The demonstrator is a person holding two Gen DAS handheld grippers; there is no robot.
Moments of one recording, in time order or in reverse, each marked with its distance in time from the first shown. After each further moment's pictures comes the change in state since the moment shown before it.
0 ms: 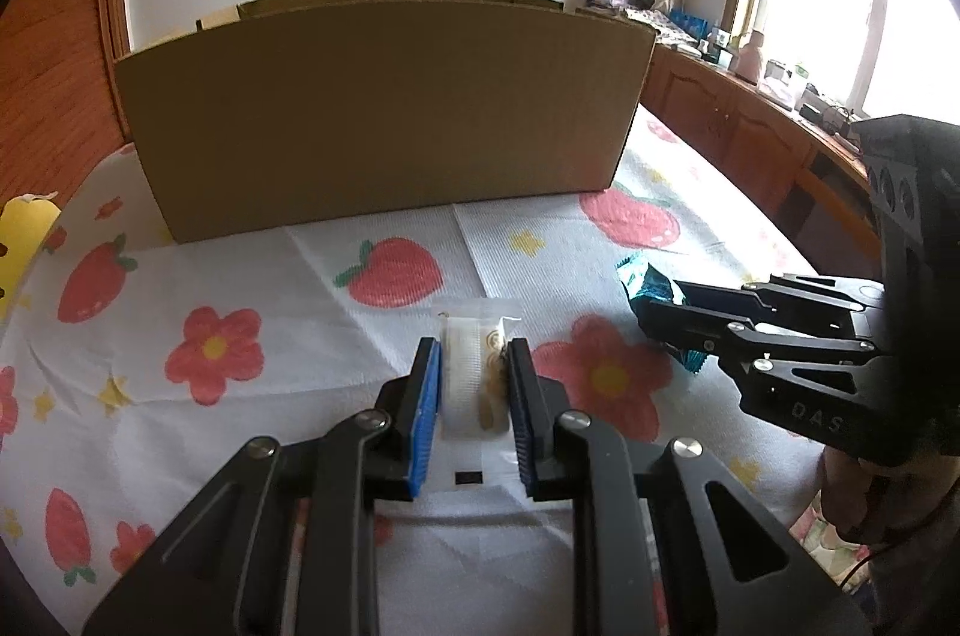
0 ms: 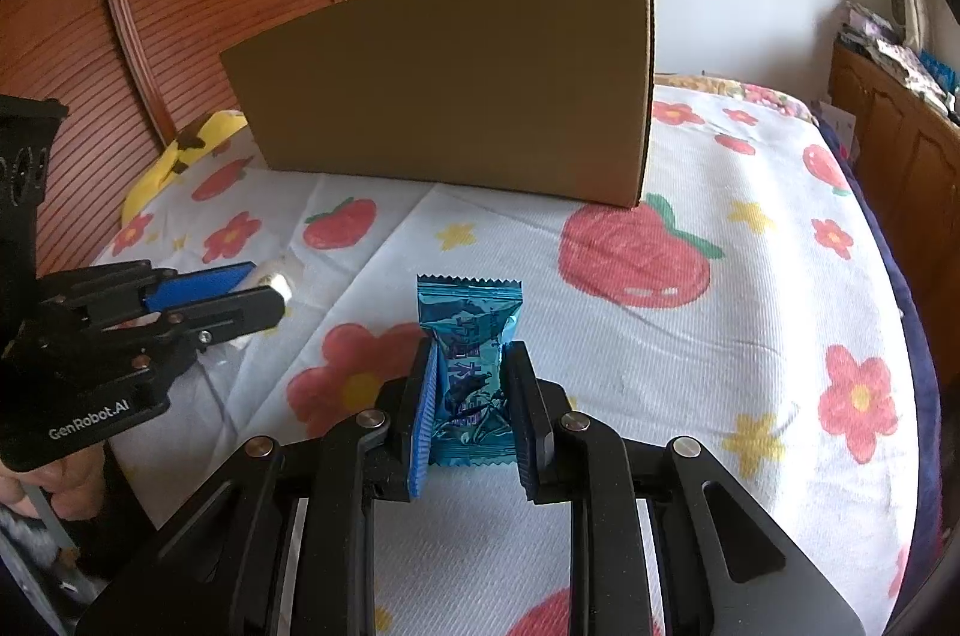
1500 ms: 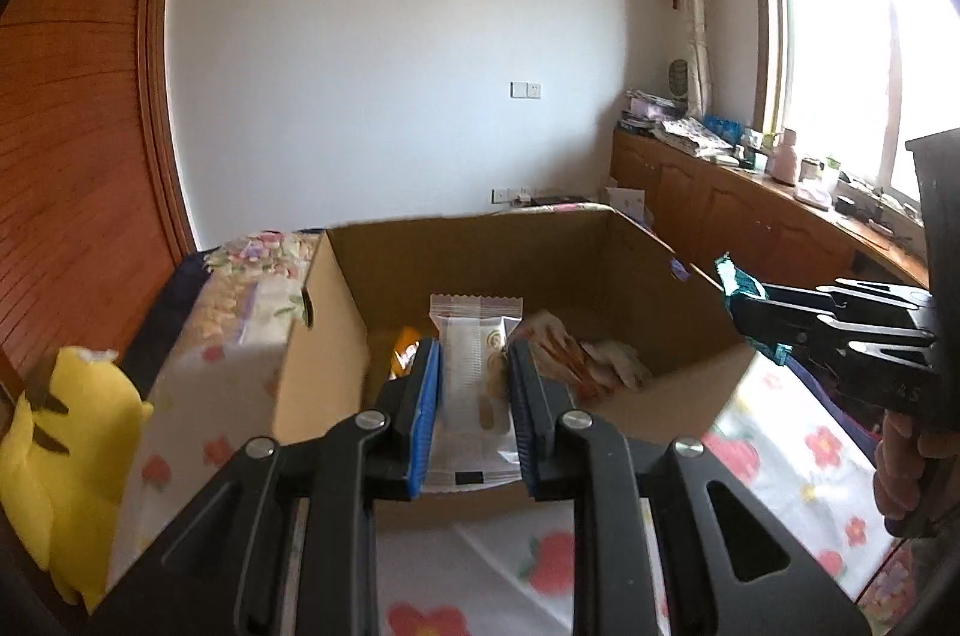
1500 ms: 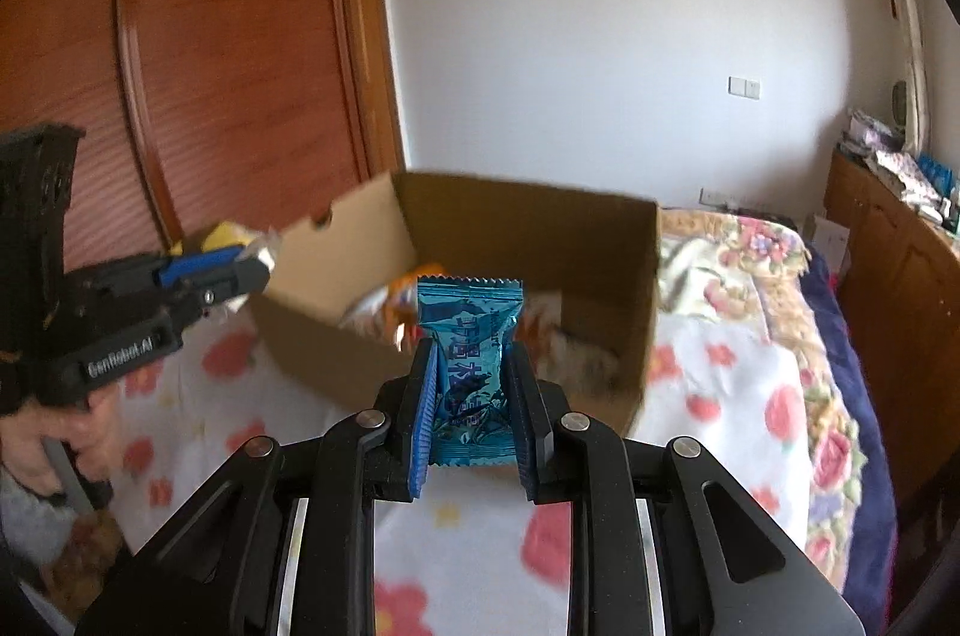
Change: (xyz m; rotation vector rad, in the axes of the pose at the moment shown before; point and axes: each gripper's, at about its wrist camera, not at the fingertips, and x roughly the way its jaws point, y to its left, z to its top) left arm -0.024 0.081 0.147 0.029 -0.274 0.097; right arm -0.039 0.007 0.141 -0.082 -0.226 -0.016
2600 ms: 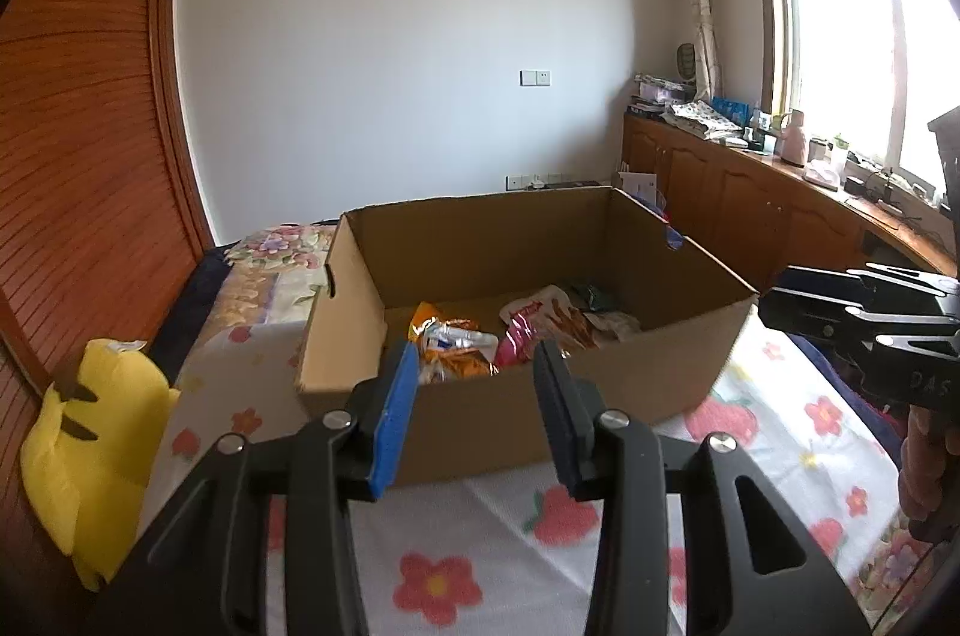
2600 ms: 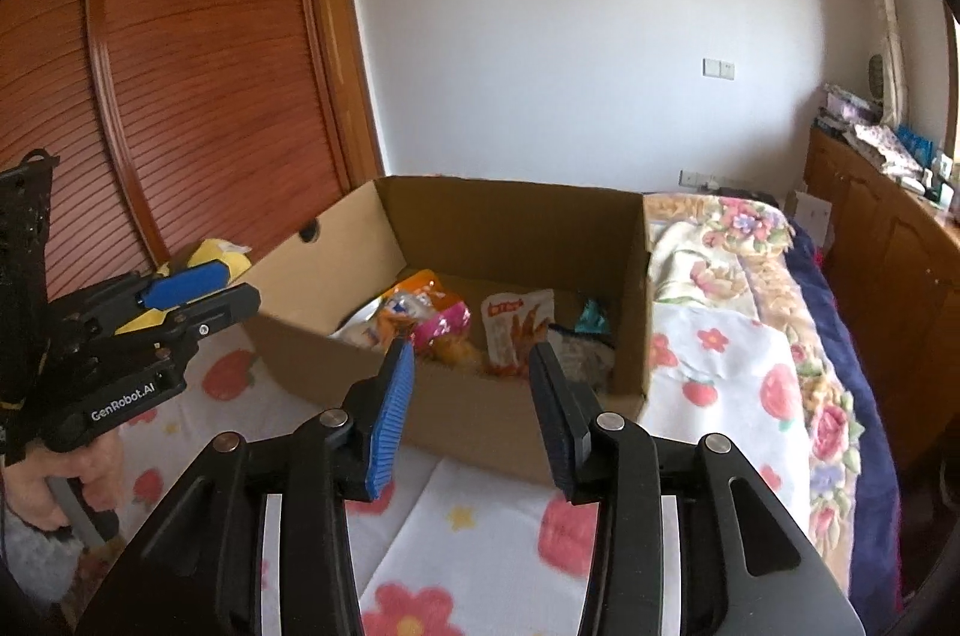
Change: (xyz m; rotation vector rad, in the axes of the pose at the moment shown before) left arm -0.046 -0.017 -0.022 0.025 0.028 0.050; right arm -0.018 0.013 -0.003 0.053 0.021 -0.058
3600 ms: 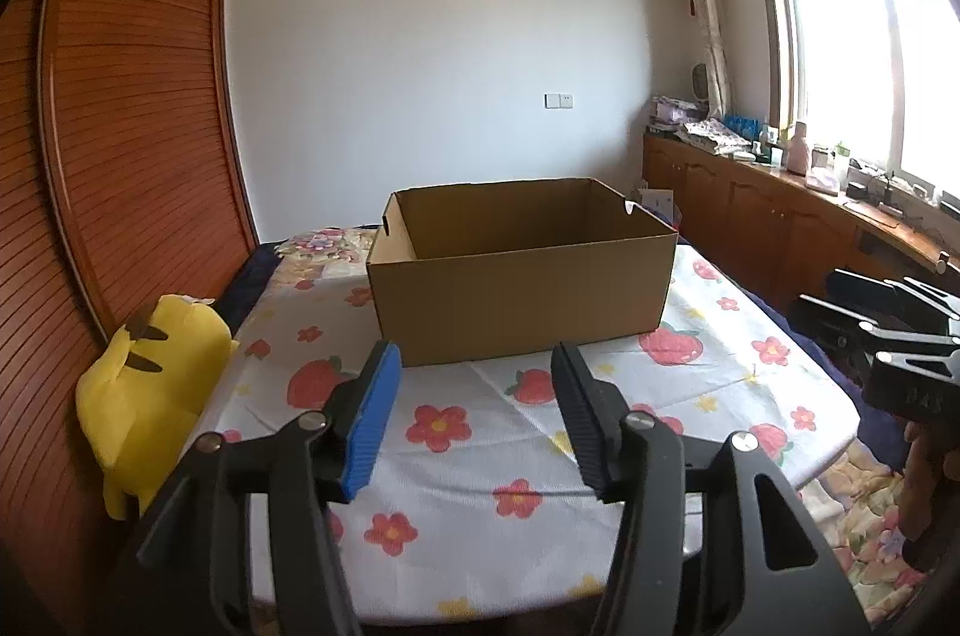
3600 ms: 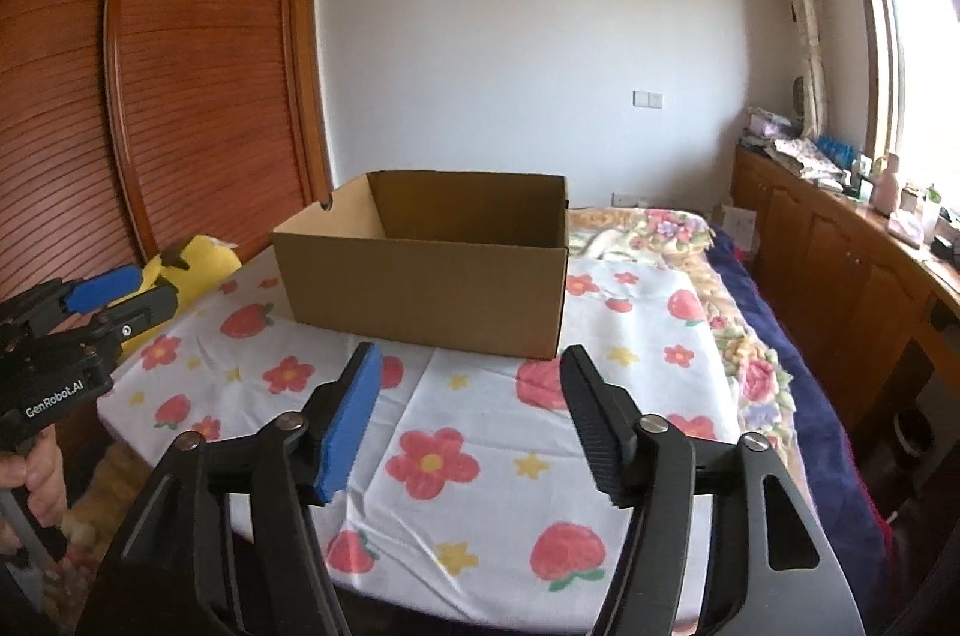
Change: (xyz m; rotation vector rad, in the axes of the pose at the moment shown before) left arm -0.134 -0.029 -0.076 -0.023 -0.070 0.091; right arm -0.116 0.048 -0.085 0.022 -0.098 -0.165
